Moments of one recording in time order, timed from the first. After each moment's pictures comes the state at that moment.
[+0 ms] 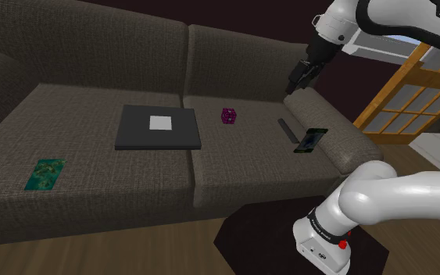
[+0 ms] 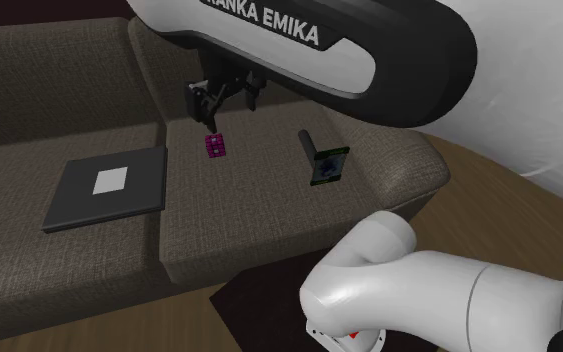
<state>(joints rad) 0.01 -0.77 0.04 -2.26 0.02 1.60 -0.01</state>
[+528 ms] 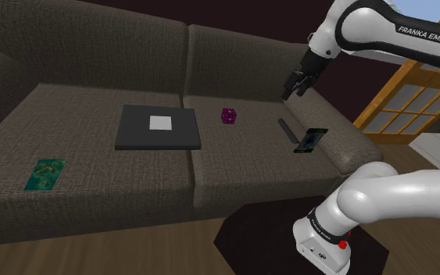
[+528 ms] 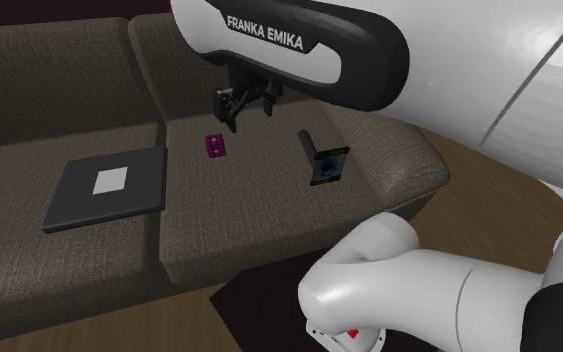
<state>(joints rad) -0.05 -0.73 -0.04 -2.35 -0.01 1.73 -0.02</state>
